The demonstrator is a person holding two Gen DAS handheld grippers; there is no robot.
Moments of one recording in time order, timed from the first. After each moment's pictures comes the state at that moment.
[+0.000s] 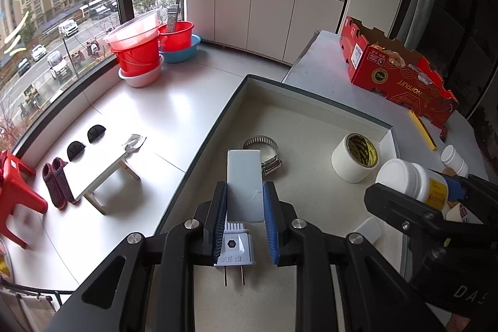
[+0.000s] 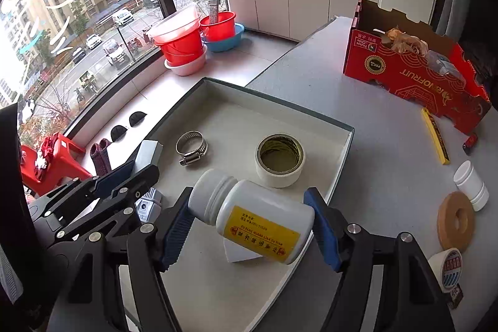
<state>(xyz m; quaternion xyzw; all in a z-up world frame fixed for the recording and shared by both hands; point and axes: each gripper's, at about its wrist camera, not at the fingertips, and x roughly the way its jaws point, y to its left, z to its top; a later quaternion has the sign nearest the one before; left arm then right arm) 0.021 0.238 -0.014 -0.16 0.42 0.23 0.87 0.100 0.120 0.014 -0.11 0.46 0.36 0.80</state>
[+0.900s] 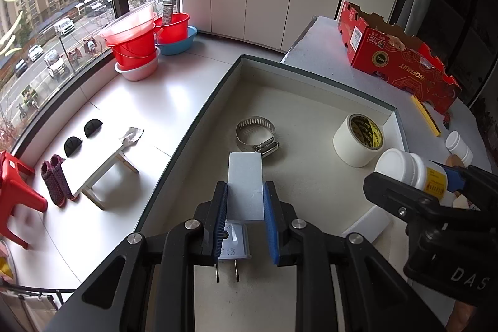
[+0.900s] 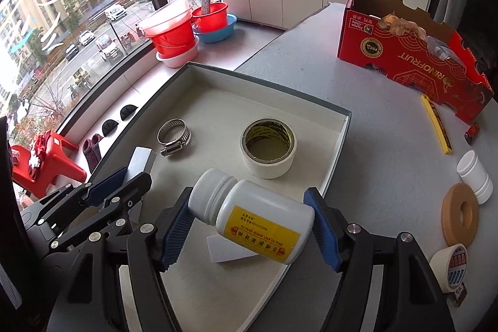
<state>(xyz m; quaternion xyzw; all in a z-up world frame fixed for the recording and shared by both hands) 0.025 0.234 -0.025 -0.15 0.44 0.22 0.86 0.107 0.119 -0.002 -0.11 0.47 0.35 0.80</state>
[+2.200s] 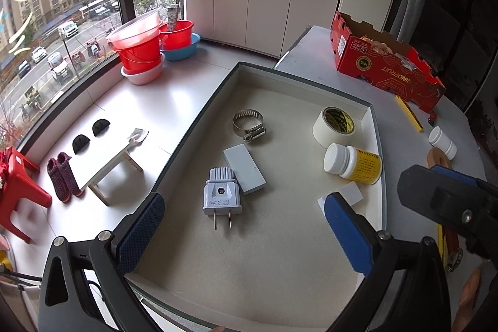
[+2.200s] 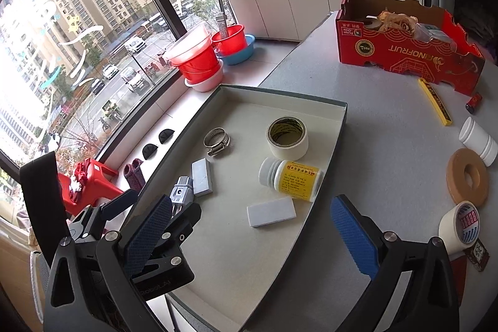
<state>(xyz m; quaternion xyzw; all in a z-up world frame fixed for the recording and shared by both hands) -0.010 0.205 0.003 -0.15 0.42 0.22 0.87 0.078 0.067 0.034 0.00 0.47 0.40 0.79</state>
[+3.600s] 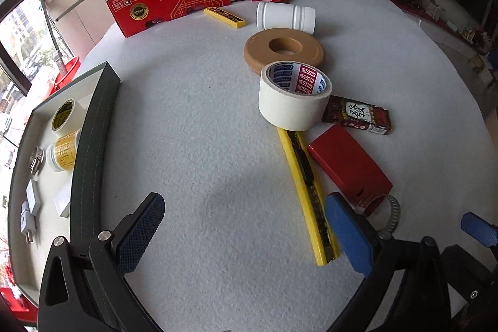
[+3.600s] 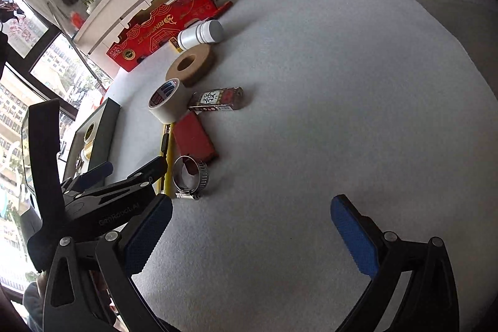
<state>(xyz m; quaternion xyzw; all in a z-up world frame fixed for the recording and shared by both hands) 0.088 -0.040 -0.042 0.02 0.52 0.03 0.85 0.037 -0.236 -0.037 0.17 0.52 0.13 0.83</state>
